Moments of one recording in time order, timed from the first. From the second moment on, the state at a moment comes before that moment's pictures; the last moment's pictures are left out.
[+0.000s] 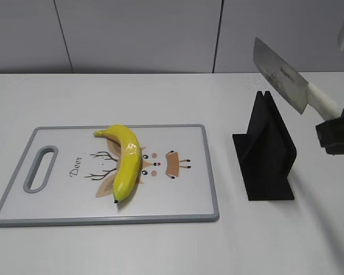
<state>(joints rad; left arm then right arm) -0.17 0.02 -0.51 -0.06 1.05 0.12 0.59 1.10 -0.81 -0.25 0.85 0.52</state>
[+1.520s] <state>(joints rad) -0.17 0.02 -0.51 -0.05 1.05 0.12 0.68 1.30 -0.74 -0.35 0.74 0.81</state>
